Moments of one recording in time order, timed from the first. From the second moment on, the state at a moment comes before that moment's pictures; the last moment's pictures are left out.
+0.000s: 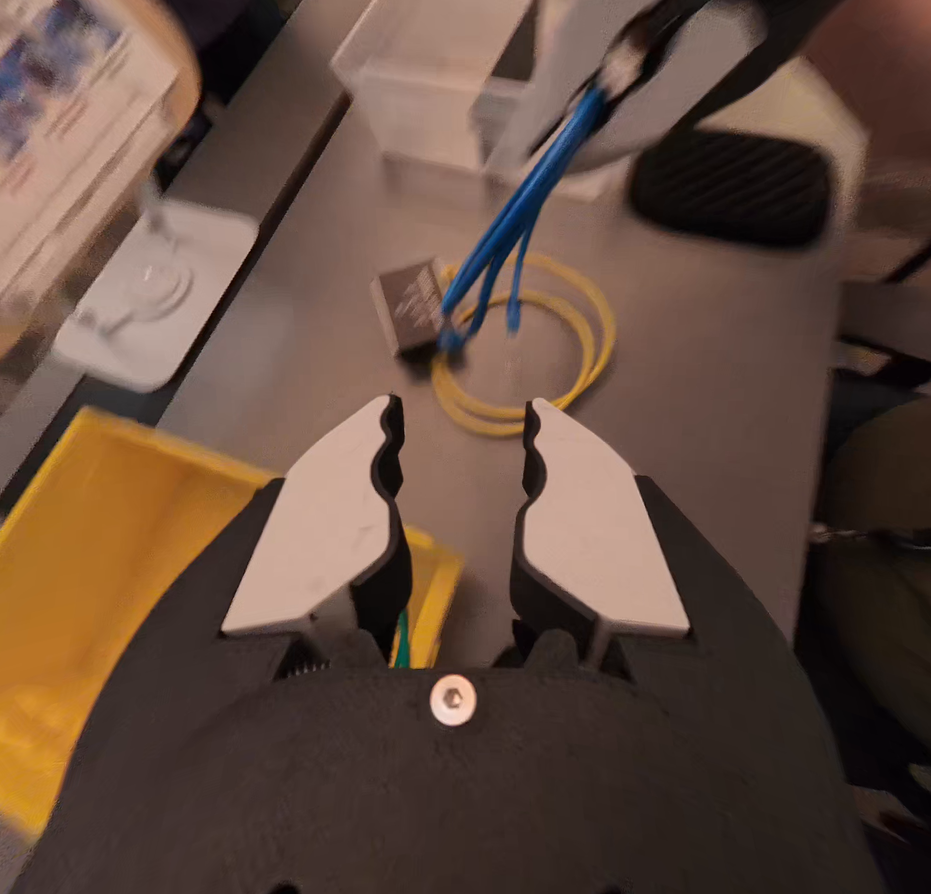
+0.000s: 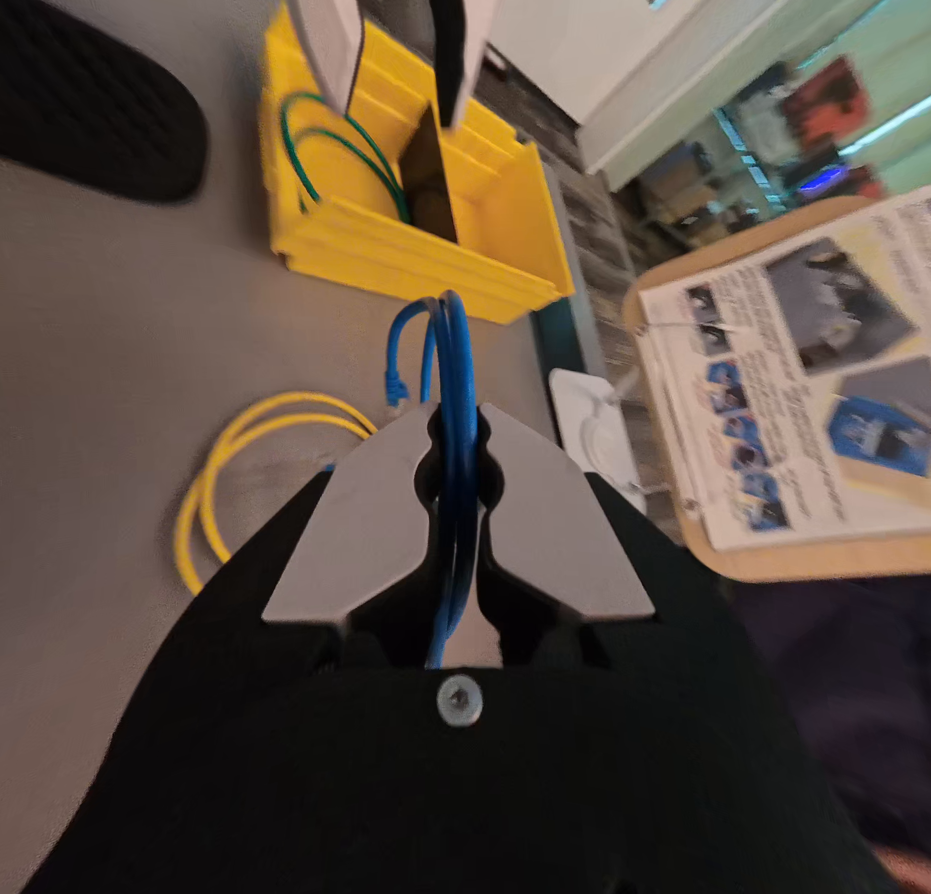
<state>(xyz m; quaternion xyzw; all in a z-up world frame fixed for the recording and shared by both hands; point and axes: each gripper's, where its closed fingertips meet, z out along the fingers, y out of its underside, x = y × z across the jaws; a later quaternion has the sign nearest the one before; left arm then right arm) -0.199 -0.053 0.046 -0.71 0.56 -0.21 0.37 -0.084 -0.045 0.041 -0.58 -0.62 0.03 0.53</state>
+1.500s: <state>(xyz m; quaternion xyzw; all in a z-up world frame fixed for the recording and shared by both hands) -0.332 -0.028 -0.023 -0.83 0.50 -0.10 0.23 -0.097 -0.092 -0.032 -0.62 -0.61 0.27 0.40</state>
